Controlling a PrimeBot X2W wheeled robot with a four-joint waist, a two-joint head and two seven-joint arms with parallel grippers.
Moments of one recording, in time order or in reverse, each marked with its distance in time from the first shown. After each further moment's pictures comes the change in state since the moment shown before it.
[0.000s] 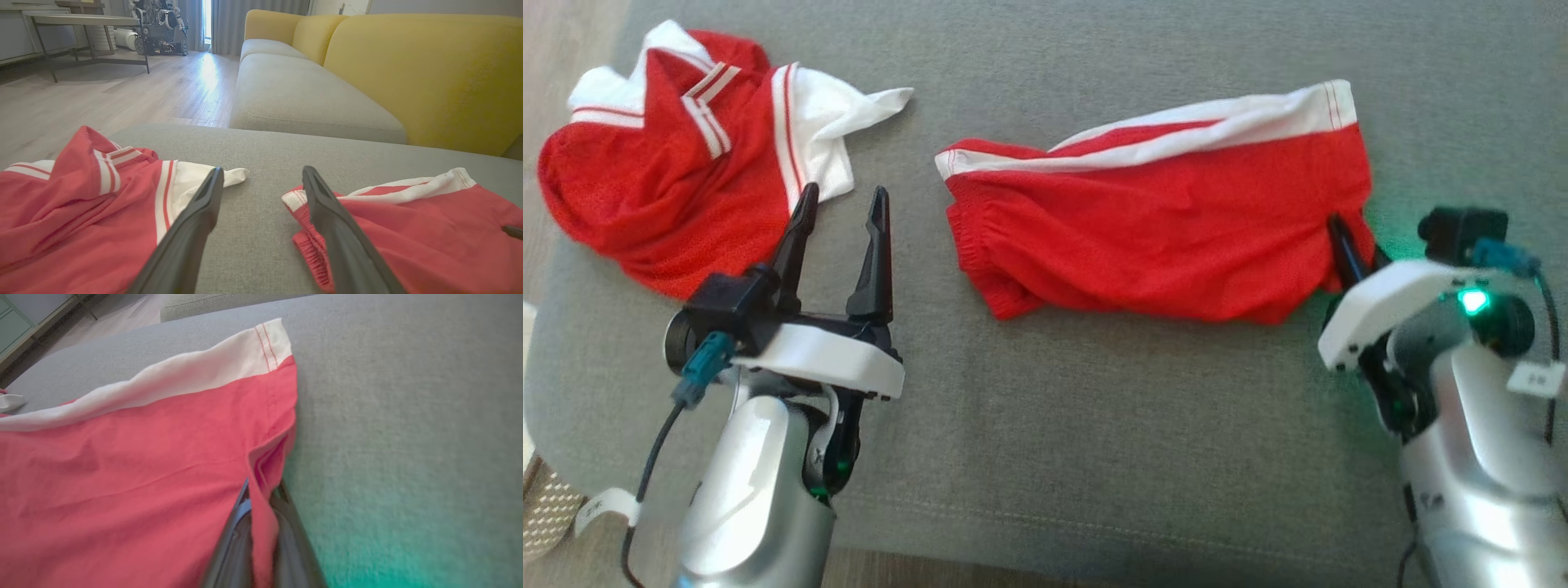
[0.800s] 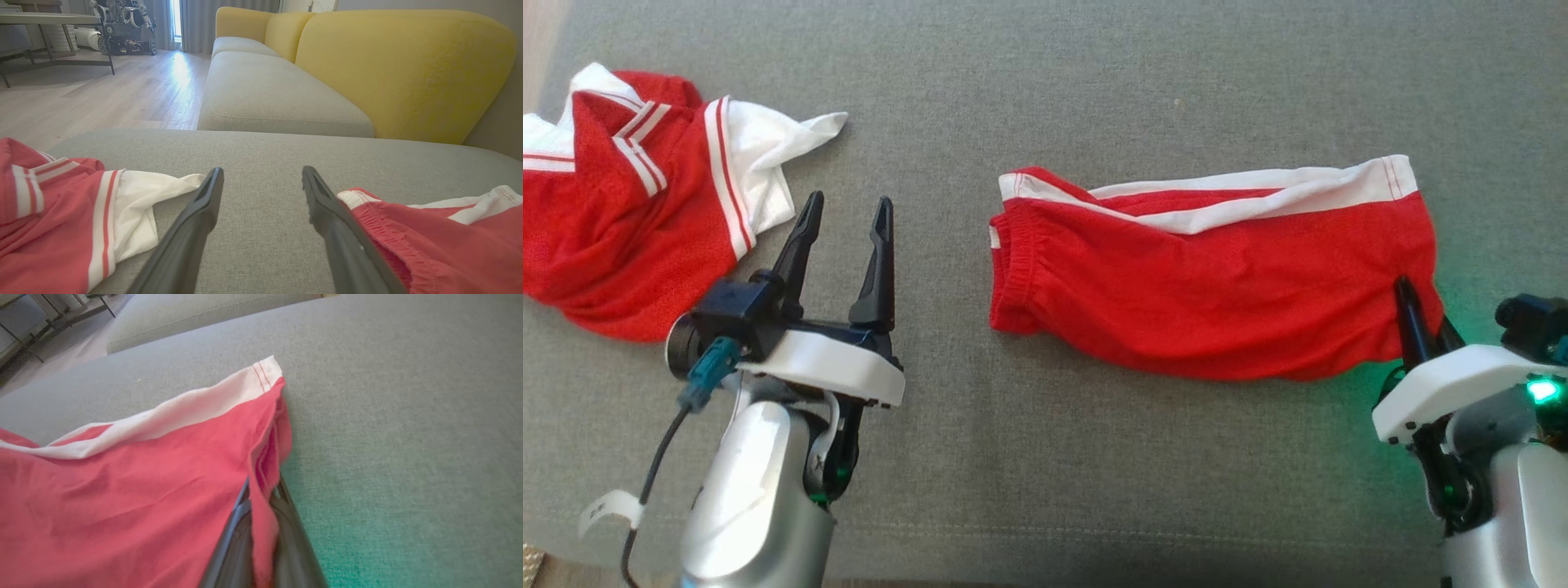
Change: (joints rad) left arm 0.008 0.003 -0.001 0.010 0.017 -0.016 0.000; right arm 0.301 0.061 -0.169 -0.362 -0.015 0.000 0.055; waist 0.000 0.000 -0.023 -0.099
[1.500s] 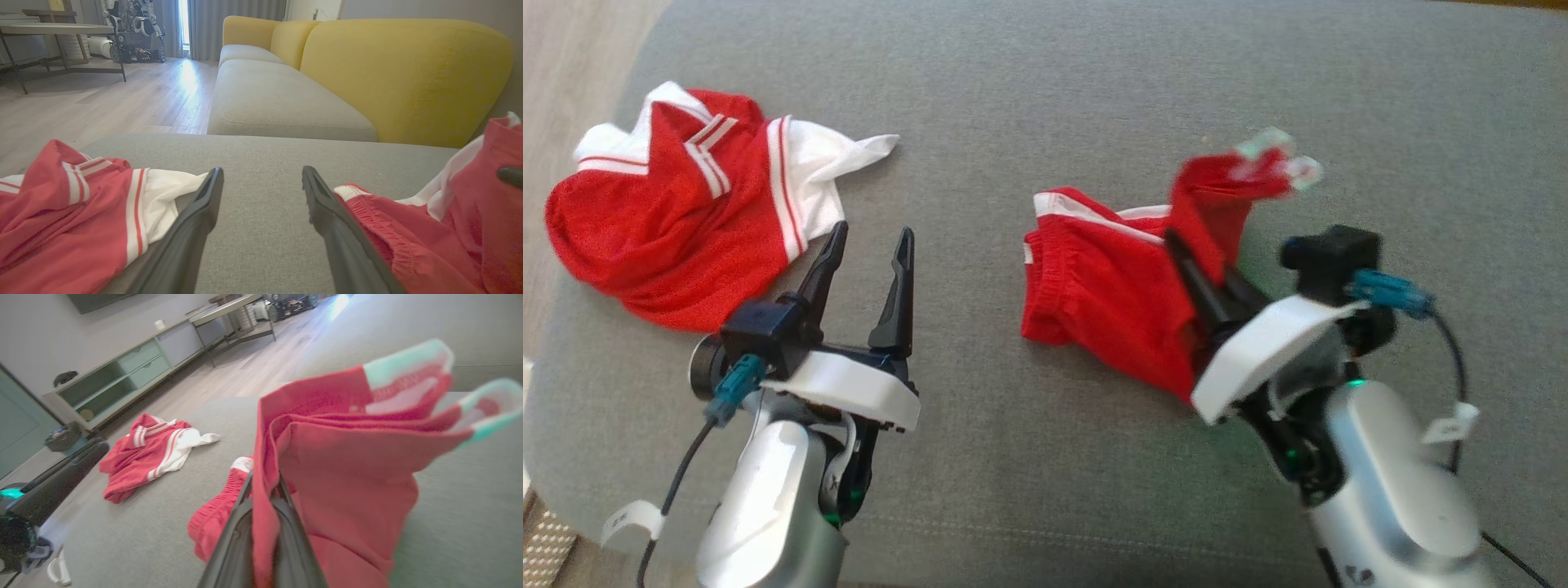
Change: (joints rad) left arm 0.027 0.000 -0.036 0.030 -0.002 0.000 0.000; right arm -0.142 -0.003 0.454 -0.061 0.144 0.000 0.017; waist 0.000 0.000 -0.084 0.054
